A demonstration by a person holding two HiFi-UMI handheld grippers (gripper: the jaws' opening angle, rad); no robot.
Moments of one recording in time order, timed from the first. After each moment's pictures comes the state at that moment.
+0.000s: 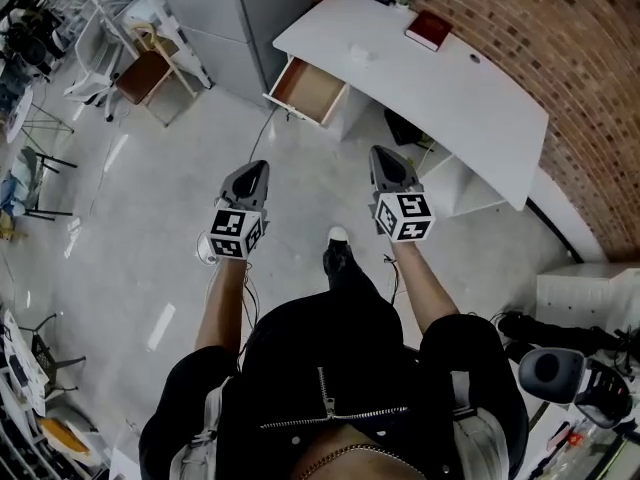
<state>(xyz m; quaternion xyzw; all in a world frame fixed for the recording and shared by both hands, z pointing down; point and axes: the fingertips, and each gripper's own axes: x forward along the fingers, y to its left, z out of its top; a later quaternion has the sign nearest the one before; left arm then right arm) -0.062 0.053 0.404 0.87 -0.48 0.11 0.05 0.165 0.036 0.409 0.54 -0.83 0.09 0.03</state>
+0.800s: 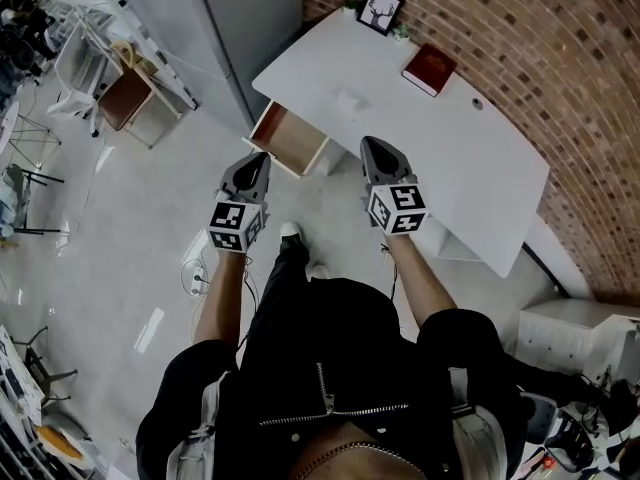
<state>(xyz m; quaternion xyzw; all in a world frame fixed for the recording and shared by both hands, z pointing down) -0.001 -0.183 0.395 0.87 -0.48 0.09 0.05 0.199 -0.206 0.388 0.52 -0.85 0.08 0.04</state>
